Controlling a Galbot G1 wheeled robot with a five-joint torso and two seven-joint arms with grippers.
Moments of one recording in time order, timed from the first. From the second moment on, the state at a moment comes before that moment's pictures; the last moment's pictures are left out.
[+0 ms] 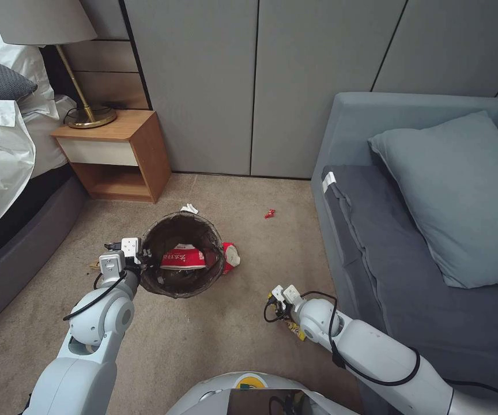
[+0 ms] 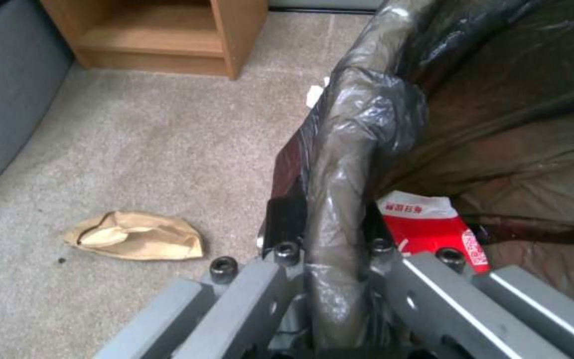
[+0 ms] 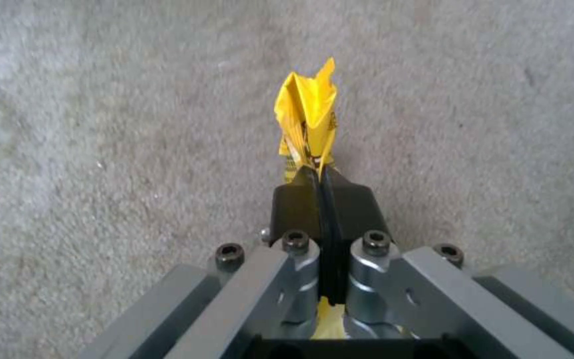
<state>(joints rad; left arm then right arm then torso) 1.40 -1.26 -0.63 -2.17 -0.45 0.74 -0.29 -0.92 0.92 -0.35 1.61 0.55 -0.69 0.17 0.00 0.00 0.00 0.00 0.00</state>
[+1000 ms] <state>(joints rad) 1.40 -1.23 -0.61 -2.22 -0.45 0.74 -0.31 -0.77 0.74 0.15 2.23 1.16 -0.74 0.31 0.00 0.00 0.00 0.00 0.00</state>
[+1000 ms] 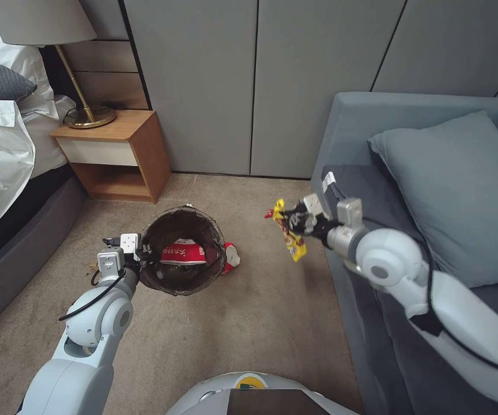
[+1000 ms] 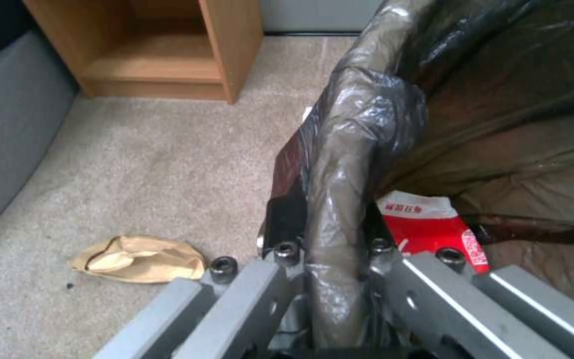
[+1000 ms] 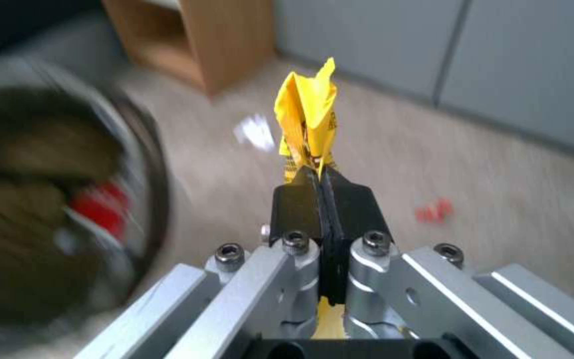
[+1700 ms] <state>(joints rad) 1.38 -1.23 -0.62 -2.17 -0.44 0.74 -0.29 -0.08 0.99 -0.31 2.19 1.78 -0.69 0.64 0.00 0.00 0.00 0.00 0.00</state>
